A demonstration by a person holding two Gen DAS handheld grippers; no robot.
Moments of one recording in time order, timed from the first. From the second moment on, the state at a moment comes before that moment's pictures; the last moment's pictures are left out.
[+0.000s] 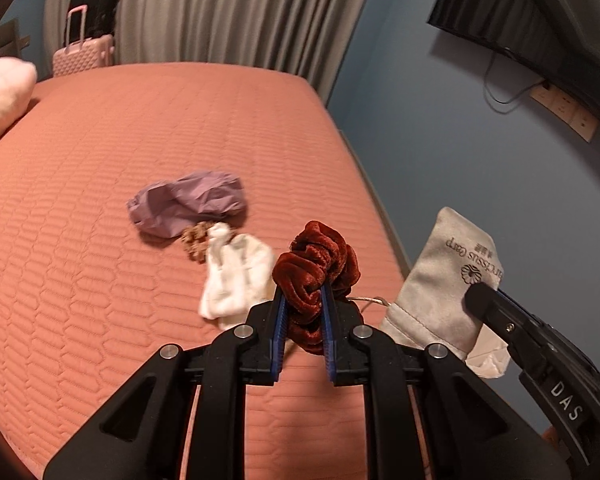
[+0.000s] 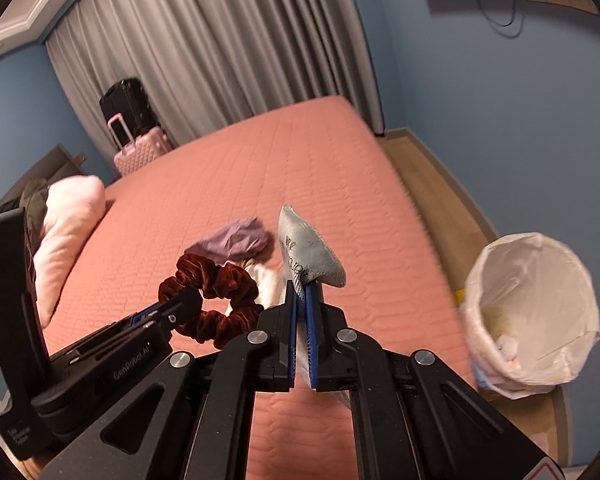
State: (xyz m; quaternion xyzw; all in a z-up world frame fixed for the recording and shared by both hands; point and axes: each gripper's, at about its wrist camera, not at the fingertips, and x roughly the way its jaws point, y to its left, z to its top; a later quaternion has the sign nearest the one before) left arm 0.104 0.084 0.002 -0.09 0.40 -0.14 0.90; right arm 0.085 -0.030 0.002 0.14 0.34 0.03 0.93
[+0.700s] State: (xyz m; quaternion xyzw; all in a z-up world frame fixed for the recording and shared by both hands) left arm 0.093 -0.083 0.033 -0.01 0.37 -0.27 0.89; right arm 0.025 -0.183 0.034 0.18 0.28 -0.09 0.94
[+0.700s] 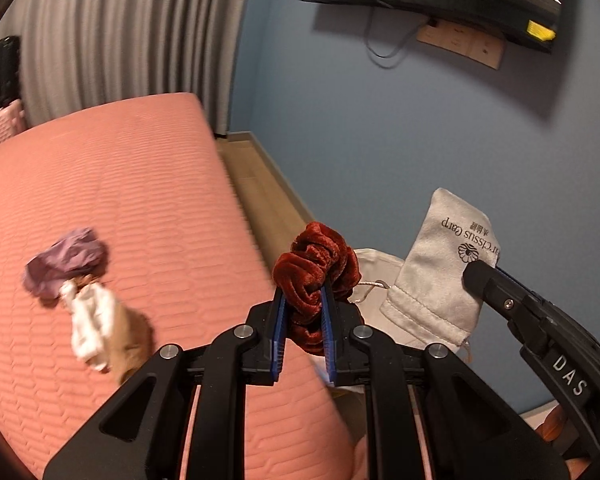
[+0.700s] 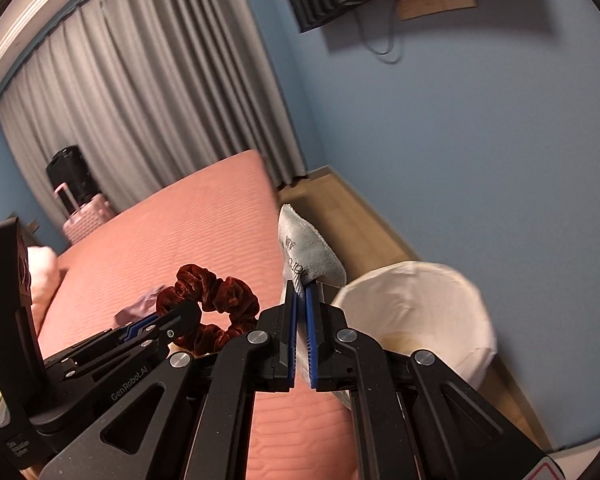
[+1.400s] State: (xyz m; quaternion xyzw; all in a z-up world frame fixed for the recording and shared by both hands) left arm 0.104 -0.158 0.027 0.00 0.37 -0.32 0.87; right arm 0.012 -0.263 0.024 0.20 0.27 -0.17 0.93
